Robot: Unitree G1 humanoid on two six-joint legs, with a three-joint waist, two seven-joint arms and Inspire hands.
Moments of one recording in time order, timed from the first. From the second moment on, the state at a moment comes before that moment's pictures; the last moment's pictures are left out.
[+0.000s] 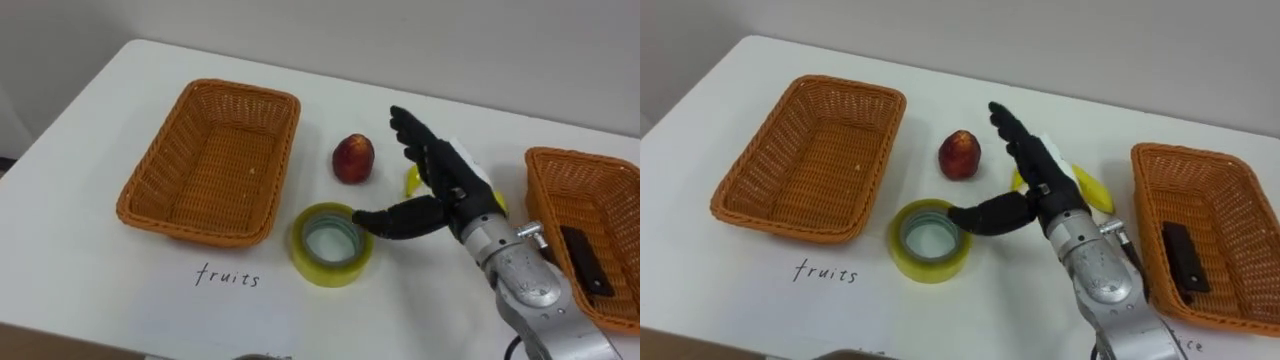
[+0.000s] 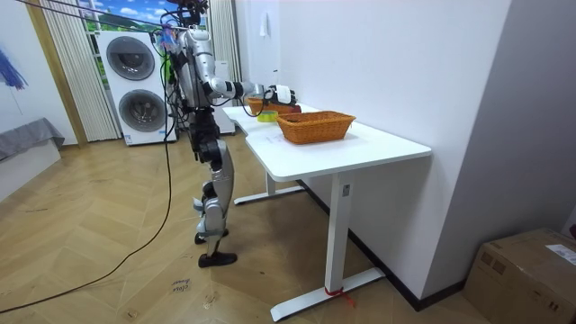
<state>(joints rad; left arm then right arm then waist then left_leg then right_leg) 0.26 0.22 0.06 1.03 0.27 0.16 0.23 -0.02 -0.36 0.25 -0.04 0.08 0.12 0.07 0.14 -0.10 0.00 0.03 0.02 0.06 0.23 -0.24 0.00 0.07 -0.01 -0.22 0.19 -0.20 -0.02</state>
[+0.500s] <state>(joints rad) 0.25 0.22 0.06 1.03 0.27 0.16 0.23 -0.02 -0.35 0.26 -0.02 0.08 0.13 0.13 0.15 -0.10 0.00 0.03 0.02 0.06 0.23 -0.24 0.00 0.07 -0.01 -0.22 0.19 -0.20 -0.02</state>
